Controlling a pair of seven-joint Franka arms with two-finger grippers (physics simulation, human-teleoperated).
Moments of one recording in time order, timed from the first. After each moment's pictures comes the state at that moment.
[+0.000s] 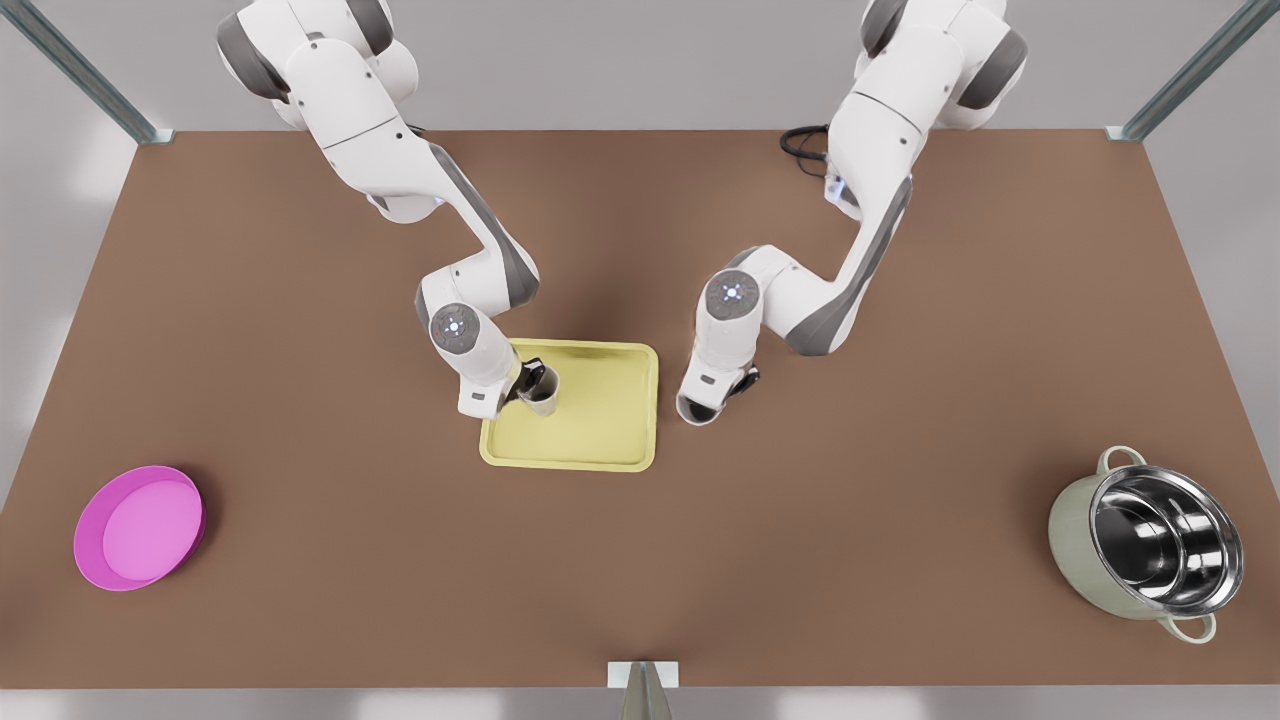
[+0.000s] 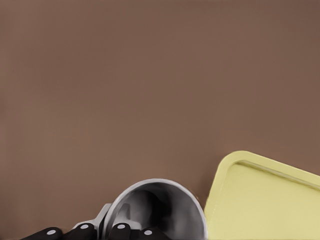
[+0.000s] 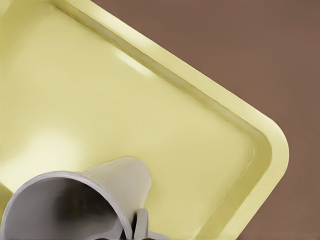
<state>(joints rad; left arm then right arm) -0.46 0.44 -0.16 -1.80 0.22 2.26 -1.05 0.43 0.40 0.09 -2.04 0.13 2.44 -0.15</state>
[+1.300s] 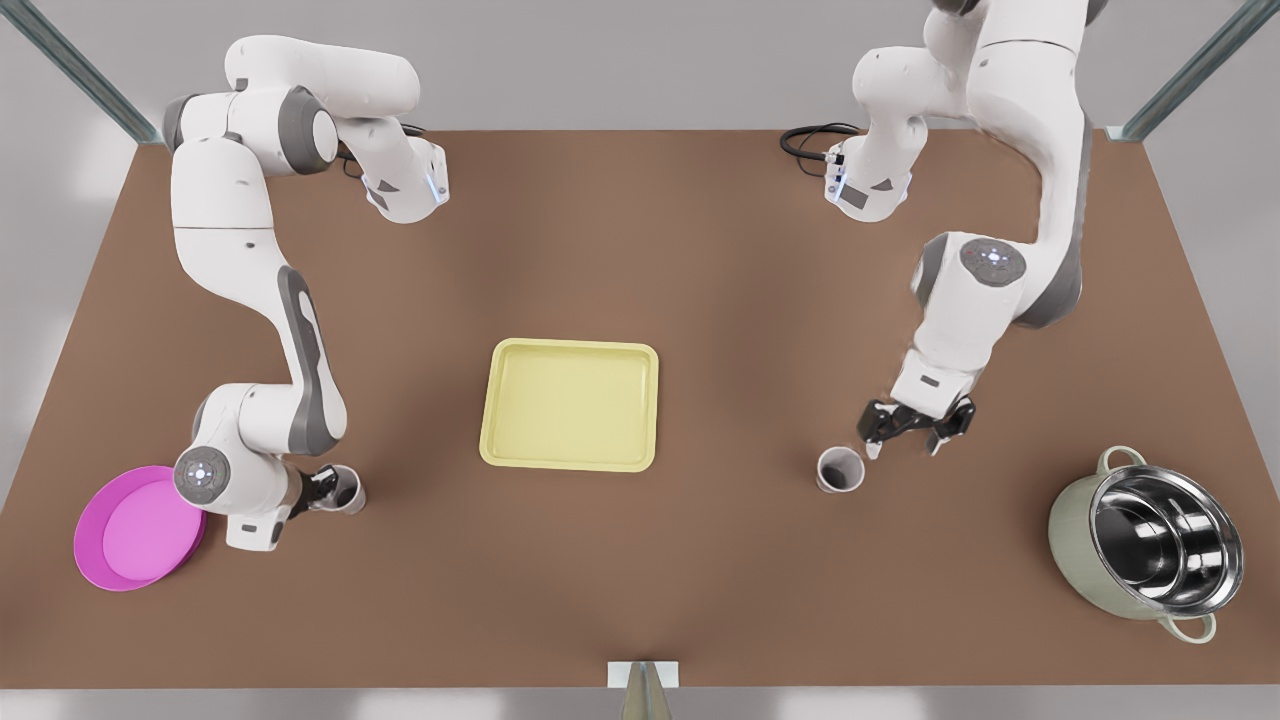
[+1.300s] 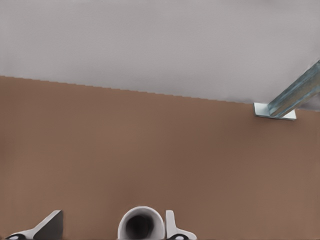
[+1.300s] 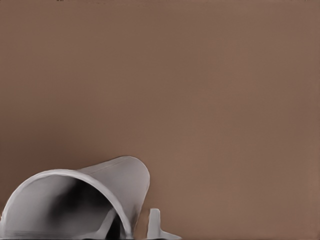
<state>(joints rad) -0.10 0.16 -0.10 -1.80 0.11 2.39 -0.41 -0.03 0.74 0.00 -1.43 -0.05 2.10 -0.66</state>
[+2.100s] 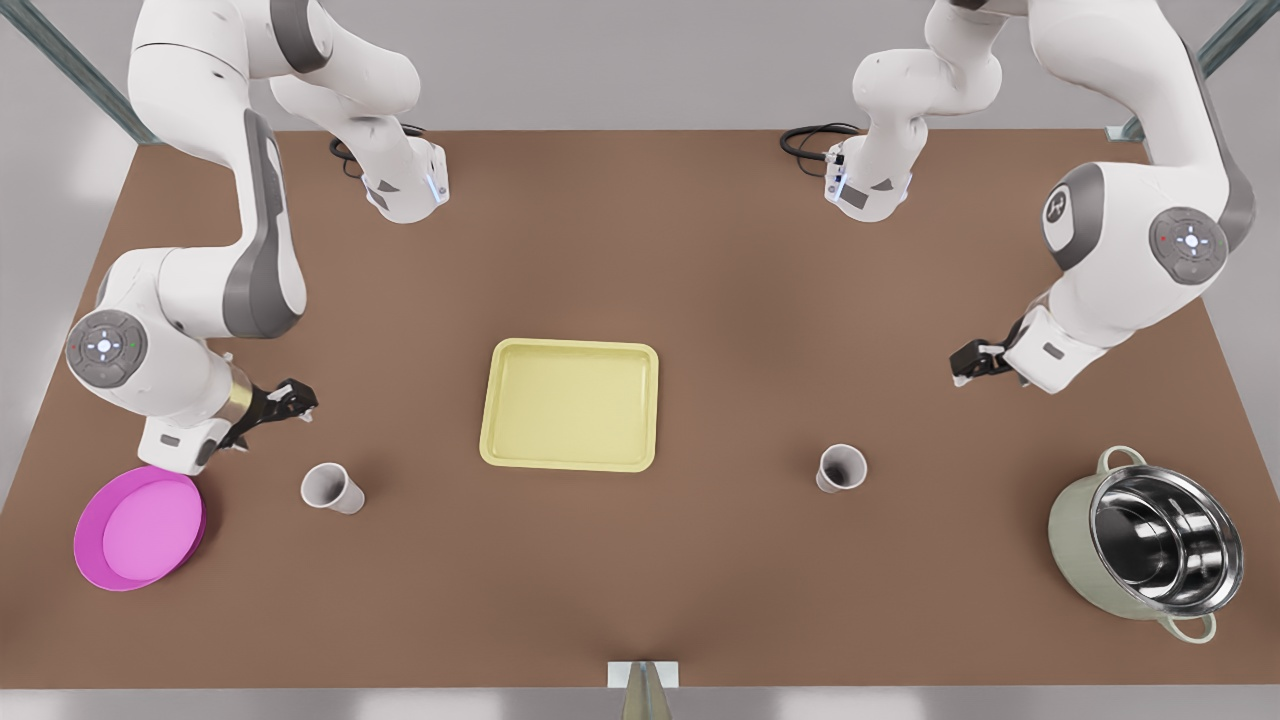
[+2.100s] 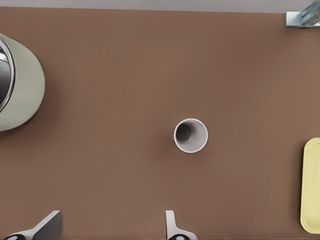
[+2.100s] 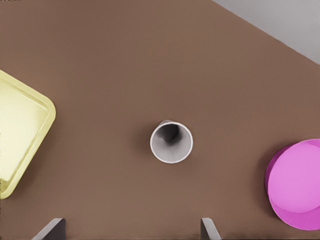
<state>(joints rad) -0.01 0.12 -0.06 -1.61 -0.02 1.75 -0.08 0.04 0.35 0.02 -1.40 -0.08 1.69 -0.40</state>
